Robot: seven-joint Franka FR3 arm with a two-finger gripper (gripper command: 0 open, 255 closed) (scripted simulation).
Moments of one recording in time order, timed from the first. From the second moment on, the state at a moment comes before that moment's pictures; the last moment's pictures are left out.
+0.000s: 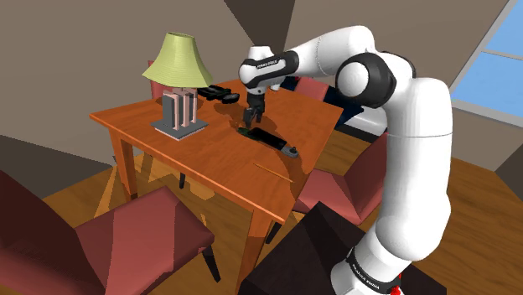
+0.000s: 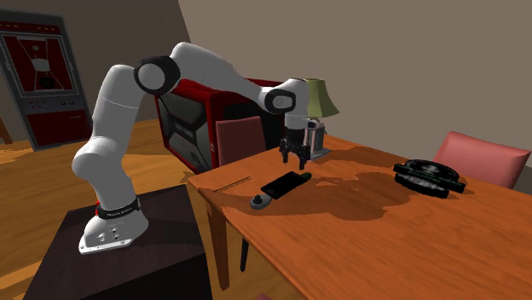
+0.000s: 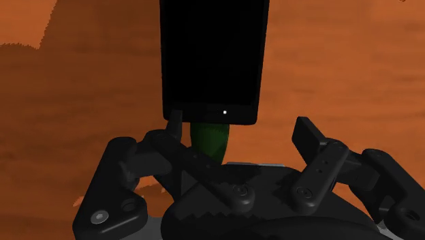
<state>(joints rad) -0.13 0.48 -0.12 -1.55 -0.05 1.98 -0.44</state>
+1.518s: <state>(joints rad) -0.16 0.67 -0.11 -1.40 -0.04 2.01 -0.46</state>
